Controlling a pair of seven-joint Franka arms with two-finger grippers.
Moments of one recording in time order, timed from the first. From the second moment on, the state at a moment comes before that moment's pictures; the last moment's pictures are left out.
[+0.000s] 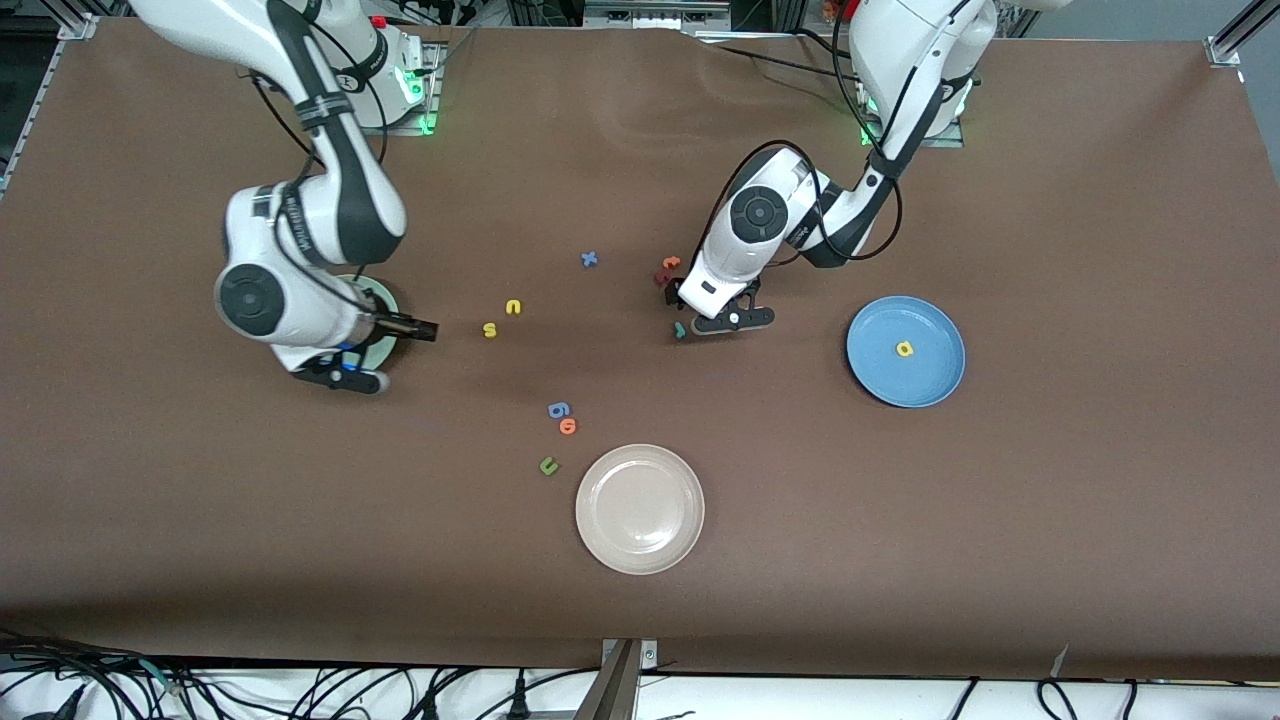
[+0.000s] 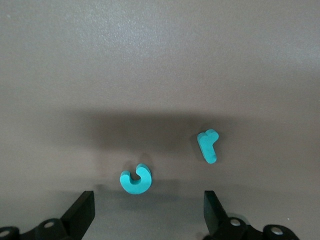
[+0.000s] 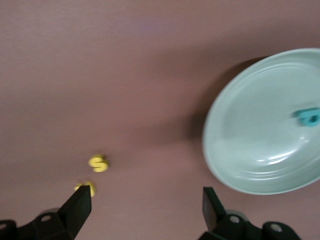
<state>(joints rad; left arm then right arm) -0.49 0.54 -0.24 -2.04 -0.07 2.56 -0.81 0.41 0.38 -0.10 -1.91 0.17 2.05 0.45</state>
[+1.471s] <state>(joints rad) -0.50 0.56 -0.23 -2.03 0.14 2.56 -0.92 0.52 0.47 -0.04 -2.16 0.17 2.55 0.43</state>
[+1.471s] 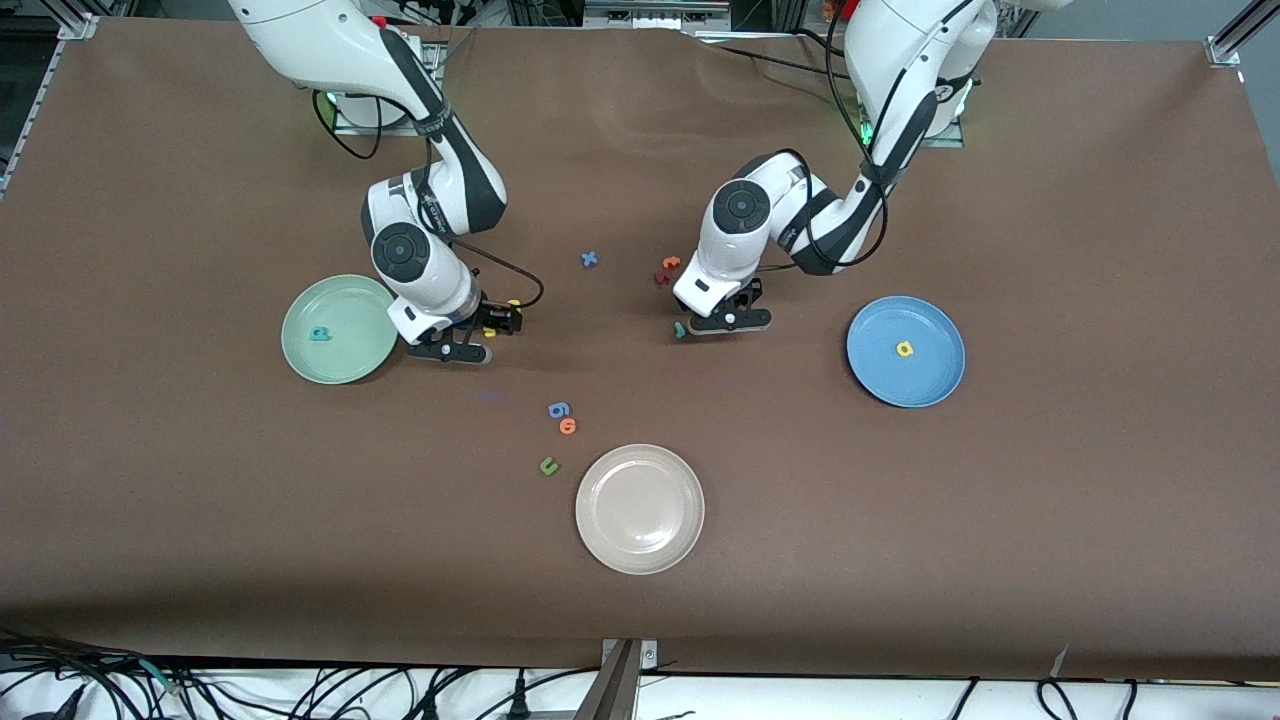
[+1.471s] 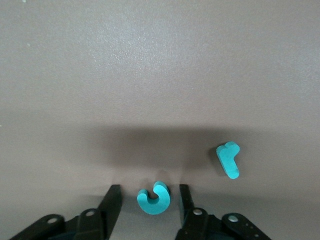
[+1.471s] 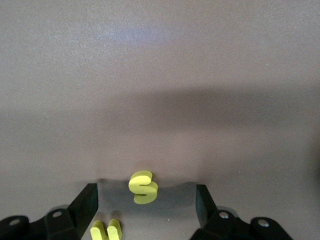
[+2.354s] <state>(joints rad) -0.51 0.56 -0.23 -2.03 0.14 2.55 -0.93 0.52 0.46 -0.04 -2.17 0.17 2.56 0.42</state>
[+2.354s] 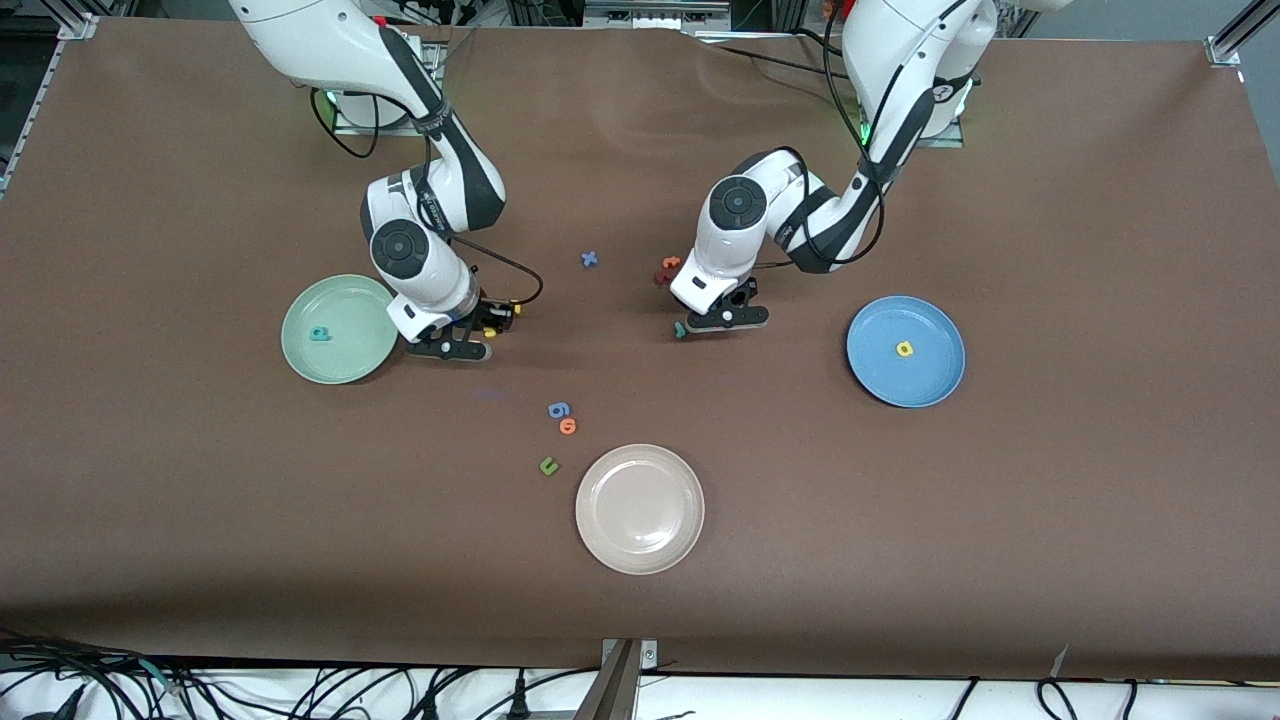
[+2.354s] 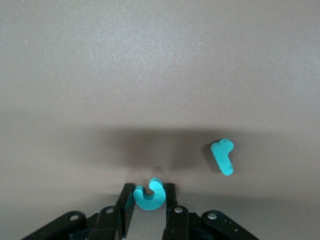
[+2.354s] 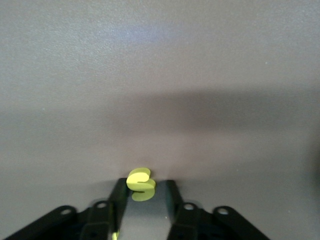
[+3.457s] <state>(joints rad) -0.33 0.43 -0.22 -2.02 0.24 2.32 -0.52 0.51 0.25 -0.33 -2.08 0.17 2.06 0.20</state>
